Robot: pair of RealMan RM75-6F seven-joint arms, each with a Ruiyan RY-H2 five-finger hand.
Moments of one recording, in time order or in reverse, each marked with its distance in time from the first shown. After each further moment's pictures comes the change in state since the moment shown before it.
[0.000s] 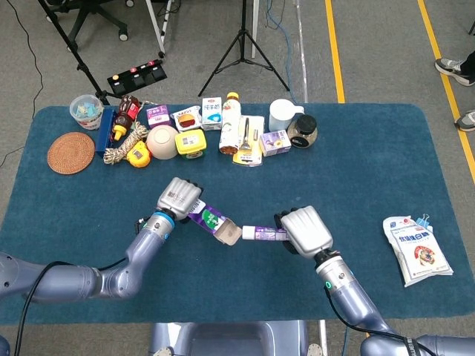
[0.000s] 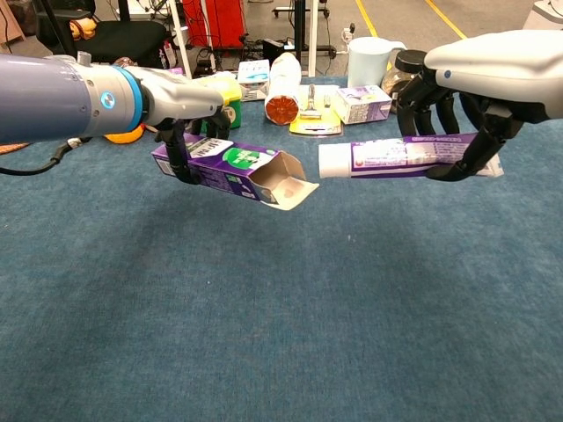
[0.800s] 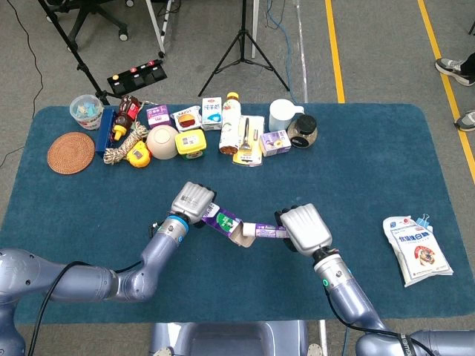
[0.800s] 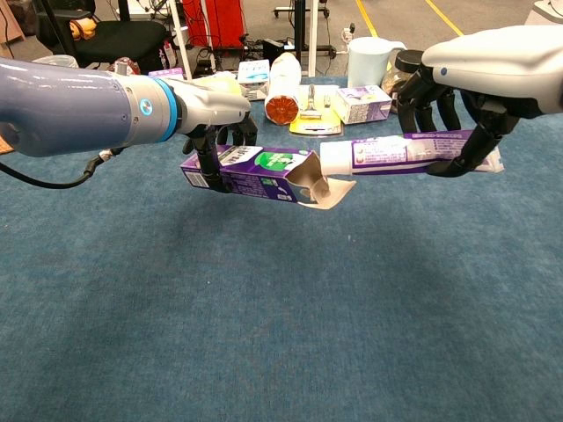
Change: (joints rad) left arm -0.054 -0.069 -0.022 0.023 -0.069 0.019 -0.047; right arm 0.073 -0.003 -0.042 -0.019 0.081 0.078 -0.039
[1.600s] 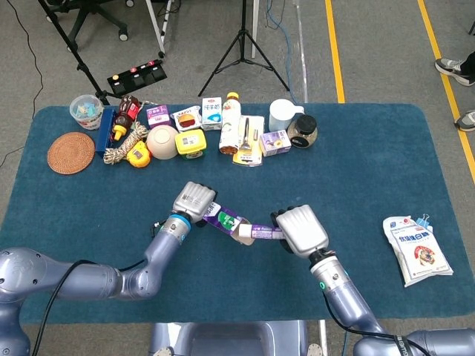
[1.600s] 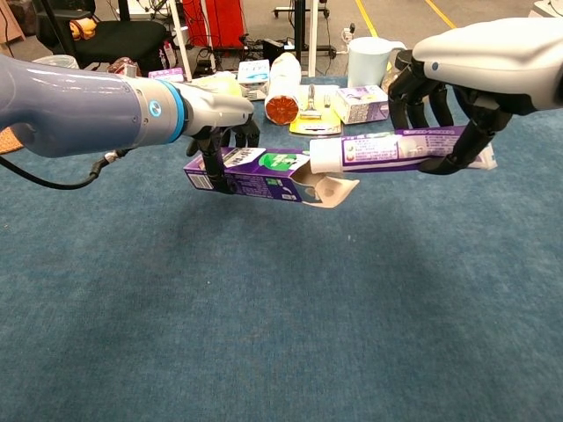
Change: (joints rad) left arm -0.025 -0.020 0.004 0.032 -0.033 -0.005 -0.010; right arm 0.037 -0.011 -0.030 -0.027 -0.001 0.051 -0.012
